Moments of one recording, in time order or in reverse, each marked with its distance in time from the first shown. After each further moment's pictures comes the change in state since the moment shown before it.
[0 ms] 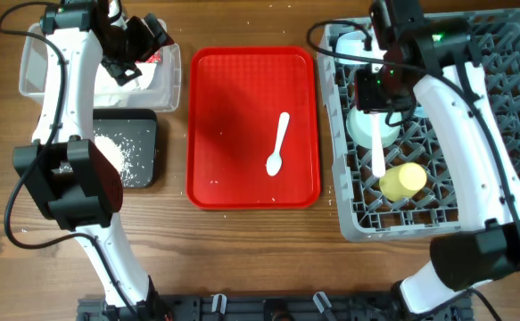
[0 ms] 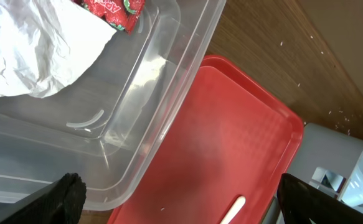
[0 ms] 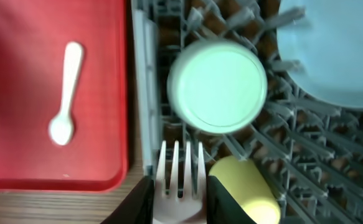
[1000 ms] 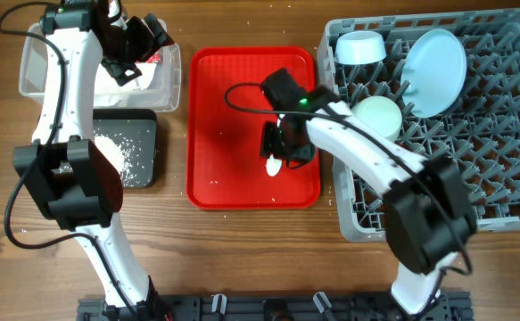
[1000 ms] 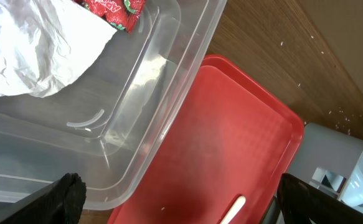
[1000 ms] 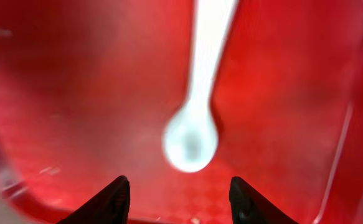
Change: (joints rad) left arm 0.000 0.000 0.000 0.000 0.000 0.000; right arm 0.348 0.195 -0.428 0.539 -0.255 0.523
